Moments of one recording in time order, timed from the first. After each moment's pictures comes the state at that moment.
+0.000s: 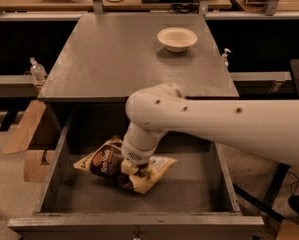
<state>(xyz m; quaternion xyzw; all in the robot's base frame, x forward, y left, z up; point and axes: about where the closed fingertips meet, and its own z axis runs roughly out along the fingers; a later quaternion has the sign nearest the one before) 0.471 0.052 0.671 -0.60 0.78 0.12 0.10</state>
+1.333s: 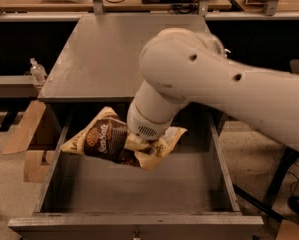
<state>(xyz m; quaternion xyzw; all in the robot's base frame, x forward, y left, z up) 0.457 0.029 0.810 -0.65 0.74 0.08 0.18</state>
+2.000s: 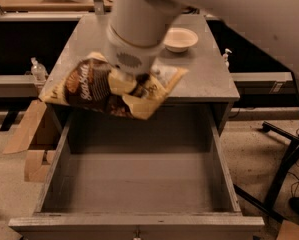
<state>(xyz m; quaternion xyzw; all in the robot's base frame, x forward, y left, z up) 0.482 0.042 0.959 -0.65 0.73 0.00 0.21</state>
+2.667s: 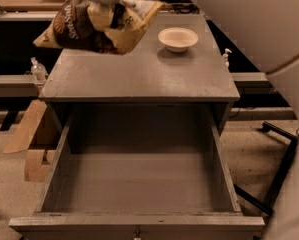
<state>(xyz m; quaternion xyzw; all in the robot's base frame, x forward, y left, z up) 0.606 0.082 1.033 -0.66 0.70 -0.09 0.25</state>
